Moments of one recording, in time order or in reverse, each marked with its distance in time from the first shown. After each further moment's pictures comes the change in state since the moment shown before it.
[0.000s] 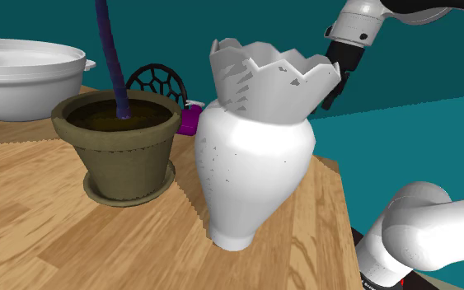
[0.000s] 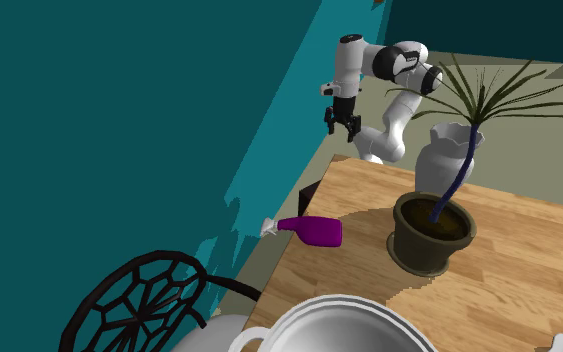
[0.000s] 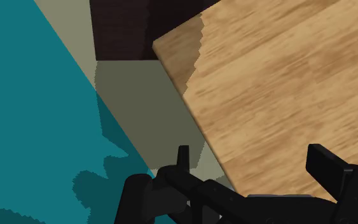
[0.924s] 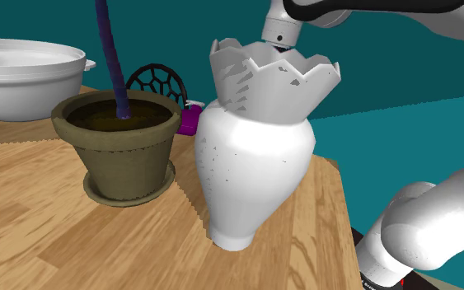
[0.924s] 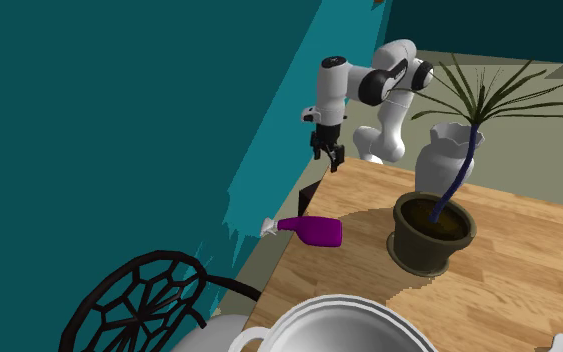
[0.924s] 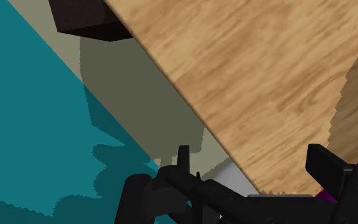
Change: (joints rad) arm -0.018 0.429 0.142 0.236 0.035 0.183 0.254
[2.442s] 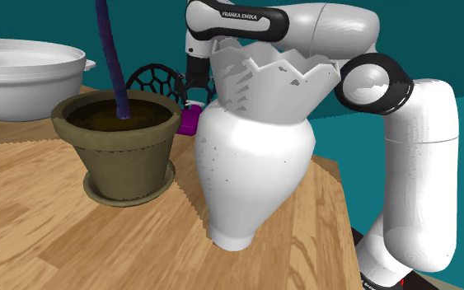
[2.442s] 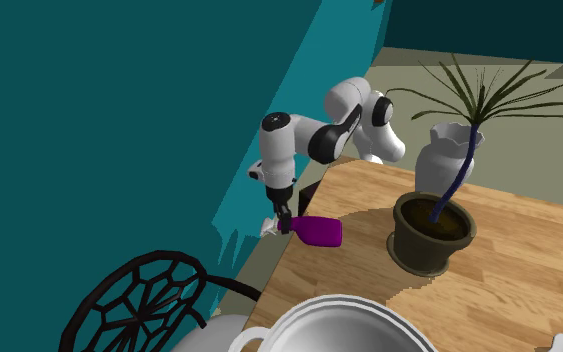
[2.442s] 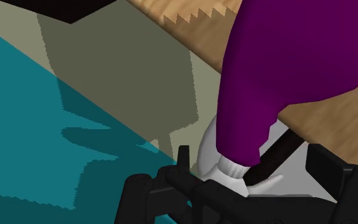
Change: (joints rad) arm 0.067 0.858 0.059 0.871 -0.150 -0.054 0.382
